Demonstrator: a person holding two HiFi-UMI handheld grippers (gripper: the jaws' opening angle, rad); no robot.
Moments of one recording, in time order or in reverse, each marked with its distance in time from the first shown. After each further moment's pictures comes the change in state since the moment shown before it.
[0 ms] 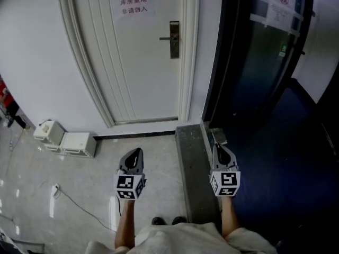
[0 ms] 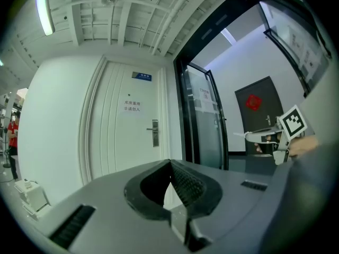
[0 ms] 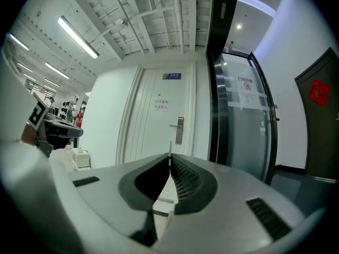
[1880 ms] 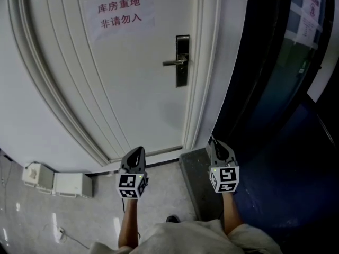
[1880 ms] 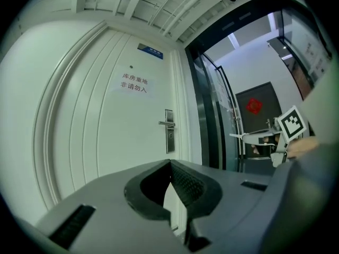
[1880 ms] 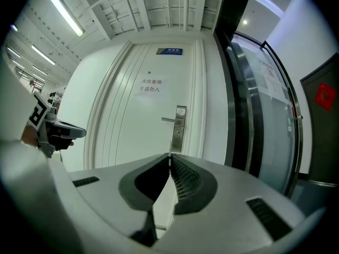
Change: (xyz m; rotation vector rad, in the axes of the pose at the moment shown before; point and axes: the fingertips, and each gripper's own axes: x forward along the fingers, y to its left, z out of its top) left arm 0.398 0.225 0.015 -0.034 0.004 -0.107; right arm 0.439 -0.014 0.020 -0.024 0.041 -0.057
